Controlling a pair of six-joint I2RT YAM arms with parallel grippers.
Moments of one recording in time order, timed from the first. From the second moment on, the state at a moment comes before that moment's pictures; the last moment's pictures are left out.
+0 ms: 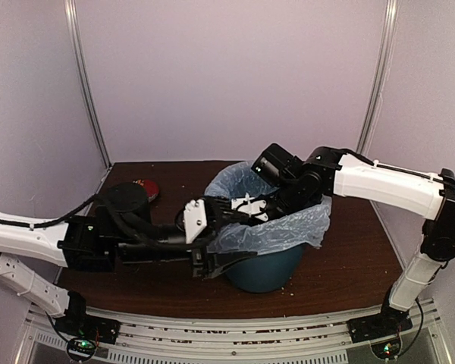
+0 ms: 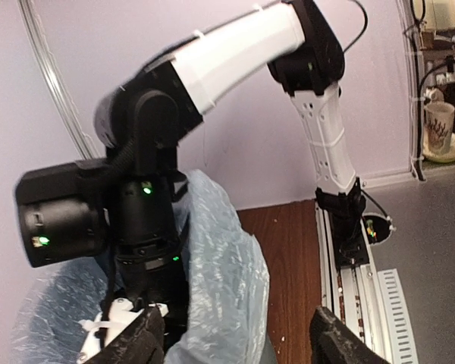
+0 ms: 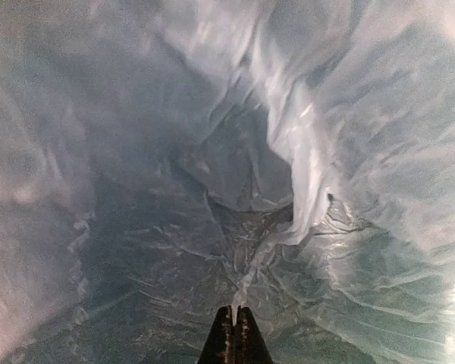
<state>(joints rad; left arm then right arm) -1.40 1.25 0.97 0.18 -0.03 0.28 0.94 1.69 1.54 -0.96 -0.24 -0.57</state>
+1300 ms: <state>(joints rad) -1.34 0.83 0.56 0.26 -0.26 0.11 0.94 1.69 1.51 -0.89 -0.22 -0.49</state>
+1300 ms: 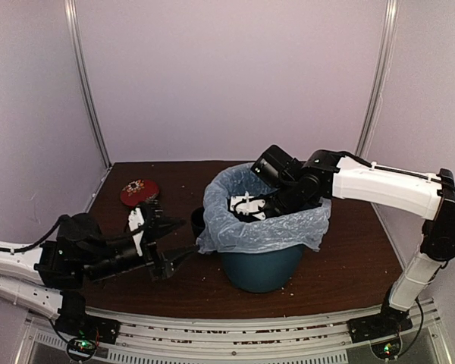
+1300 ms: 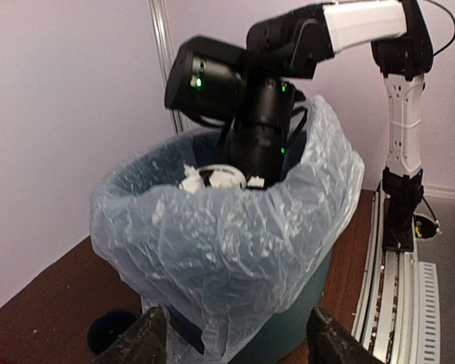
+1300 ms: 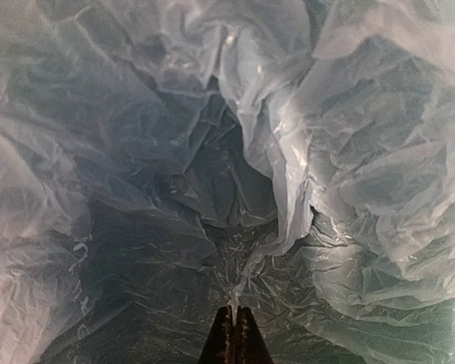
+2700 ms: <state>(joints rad) -1.15 1.12 0.45 0.48 -0.01 0.06 0.88 1.63 1.58 -0.93 -0.20 -0.49</state>
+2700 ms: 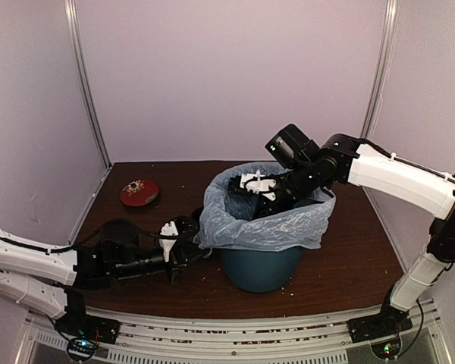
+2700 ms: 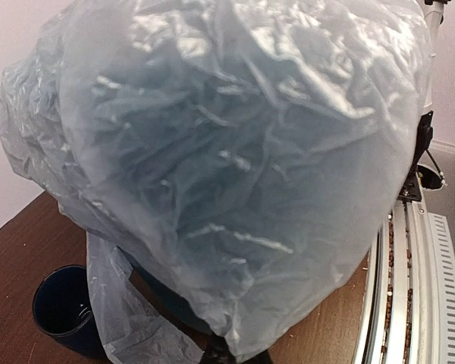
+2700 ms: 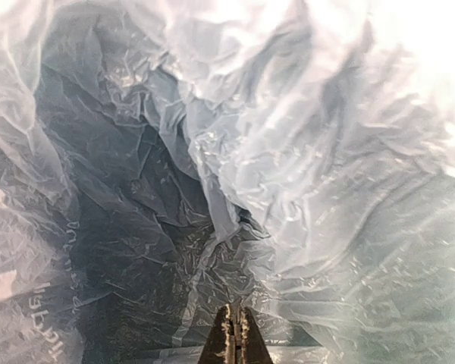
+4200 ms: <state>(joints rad) -1.06 0.76 0.59 0.09 -0.14 -0.05 0.12 1.18 1.17 -0.88 -0.55 -0.41</state>
